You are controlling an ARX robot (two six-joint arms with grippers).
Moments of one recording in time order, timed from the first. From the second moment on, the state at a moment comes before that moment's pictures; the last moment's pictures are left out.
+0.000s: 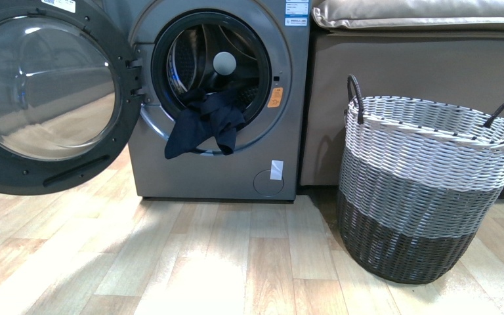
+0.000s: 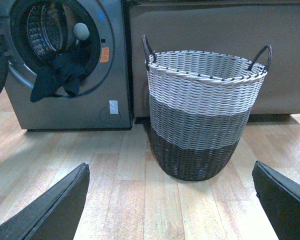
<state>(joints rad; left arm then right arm) 0.00 0.00 0.01 0.00 0.00 0.00 0.00 0.00 0.00 0.00 0.00 0.00</state>
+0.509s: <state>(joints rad) 0.00 0.00 0.01 0.00 0.00 0.00 0.00 0.00 0.00 0.00 0.00 0.00</state>
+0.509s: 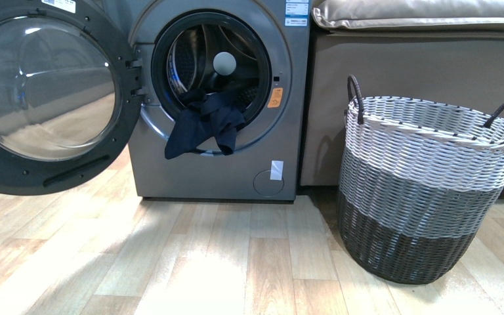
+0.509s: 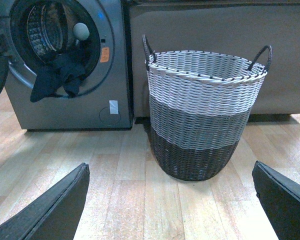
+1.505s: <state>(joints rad) 0.00 0.00 0.01 0.00 0.00 0.00 0.00 0.00 0.00 0.00 0.00 0.00</state>
